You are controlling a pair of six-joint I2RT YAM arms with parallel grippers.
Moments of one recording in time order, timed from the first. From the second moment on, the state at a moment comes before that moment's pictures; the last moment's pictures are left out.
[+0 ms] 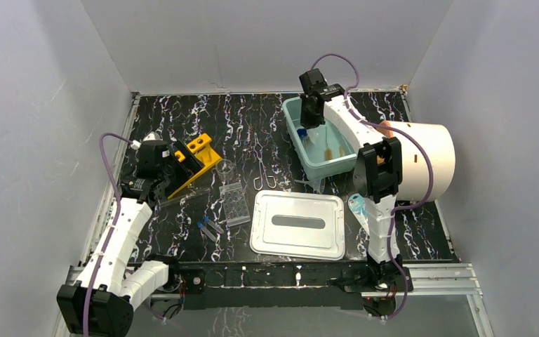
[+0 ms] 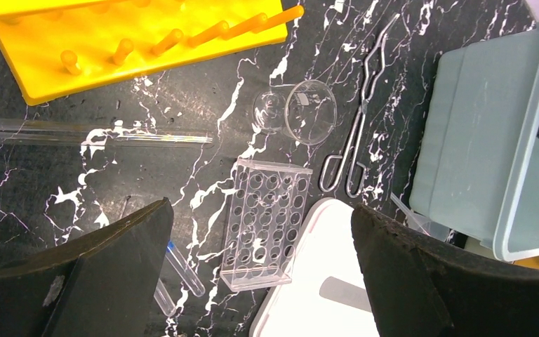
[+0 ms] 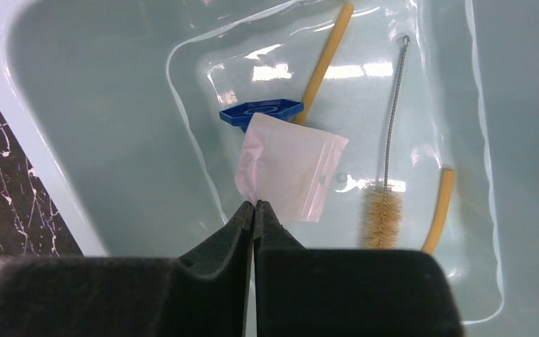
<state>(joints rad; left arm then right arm) -0.15 0.95 0.89 -0.68 -0.03 -0.76 0.43 2.17 2.04 -0.88 0.13 0.41</state>
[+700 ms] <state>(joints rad) -0.15 1.00 0.93 -0.69 -0.06 -0.74 0.43 2.14 2.12 -0.84 -0.02 0.35</state>
